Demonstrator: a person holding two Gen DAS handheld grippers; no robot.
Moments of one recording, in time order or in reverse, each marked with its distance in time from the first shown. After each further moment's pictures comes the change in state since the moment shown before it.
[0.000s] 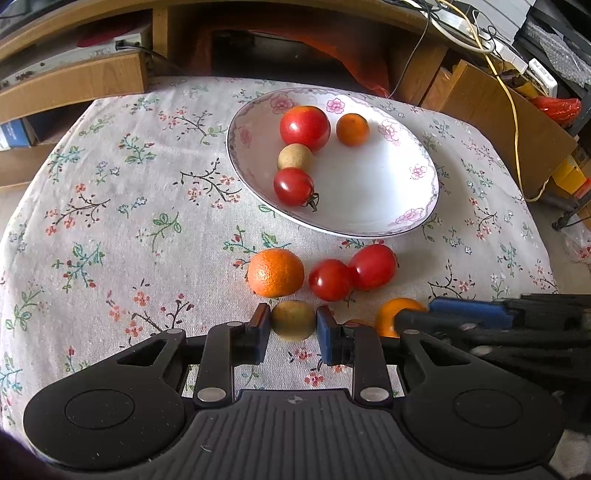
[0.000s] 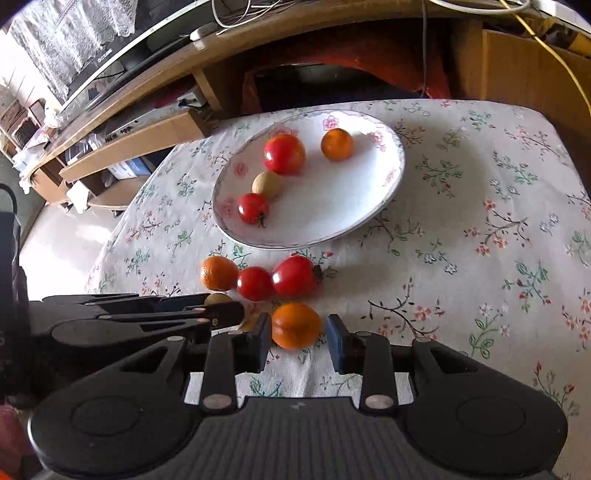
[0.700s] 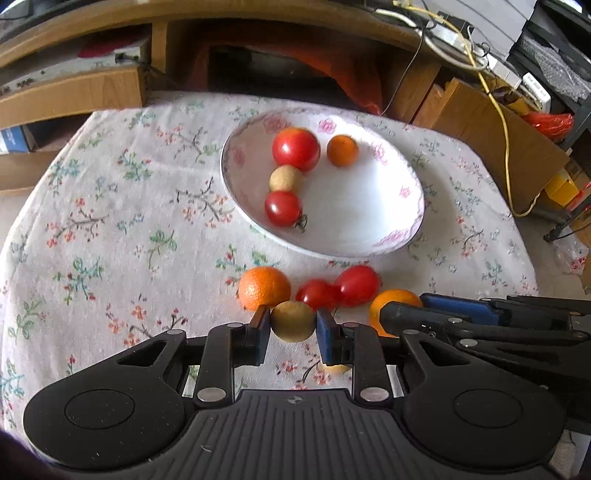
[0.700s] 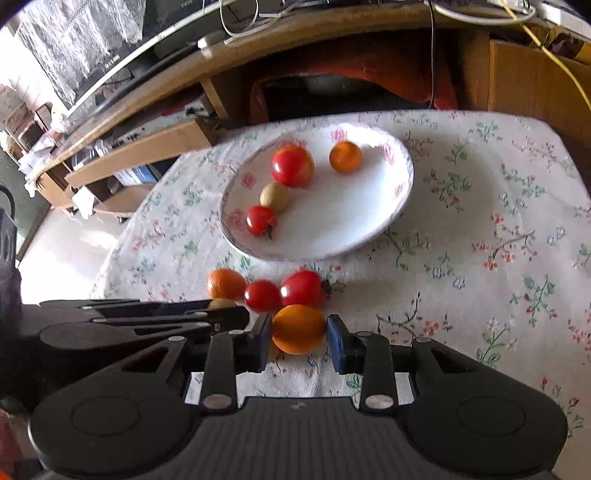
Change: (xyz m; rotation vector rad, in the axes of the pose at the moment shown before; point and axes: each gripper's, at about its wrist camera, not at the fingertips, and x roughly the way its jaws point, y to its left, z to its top) left arm -0.015 -0.005 0.009 -0.015 -0.031 -0.024; right arm -0.008 0.000 0.005 0.003 -0.058 0.019
